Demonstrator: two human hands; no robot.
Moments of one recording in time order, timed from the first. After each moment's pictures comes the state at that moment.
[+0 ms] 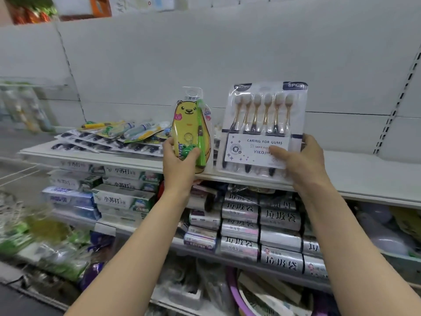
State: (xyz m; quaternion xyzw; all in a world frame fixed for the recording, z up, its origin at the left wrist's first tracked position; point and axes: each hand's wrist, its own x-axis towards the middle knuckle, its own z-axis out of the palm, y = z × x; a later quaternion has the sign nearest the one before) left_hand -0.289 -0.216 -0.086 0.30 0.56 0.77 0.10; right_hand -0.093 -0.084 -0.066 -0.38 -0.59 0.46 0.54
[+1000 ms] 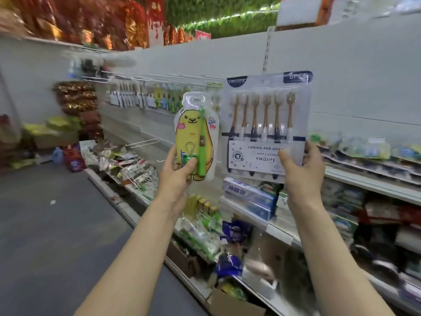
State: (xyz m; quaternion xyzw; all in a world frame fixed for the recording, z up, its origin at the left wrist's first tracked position) left_hand -0.687 -0.630 -0.121 0.19 0.46 0.86 0.10; right_hand -0.546 -0.441 -0.087 -0.18 -0.62 0.56 0.52
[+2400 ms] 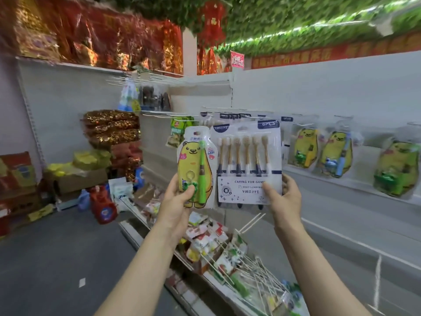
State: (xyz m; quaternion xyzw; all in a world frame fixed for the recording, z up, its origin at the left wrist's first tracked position) left_hand -1.636 -0.951 -0.095 0.17 0.45 0.86 0.14; right_hand -1.529 -0.747 -0.091 -0.18 -0.61 0.62 0.47
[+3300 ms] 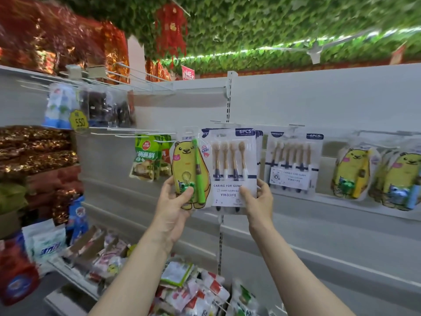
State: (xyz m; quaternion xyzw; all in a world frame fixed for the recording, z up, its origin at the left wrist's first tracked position) left_hand -1.989 -0.878 -0.087 0.26 0.38 0.85 0.26; right_hand -1.891 -0.695 -0.115 -0.25 -0.56 0.58 0.54
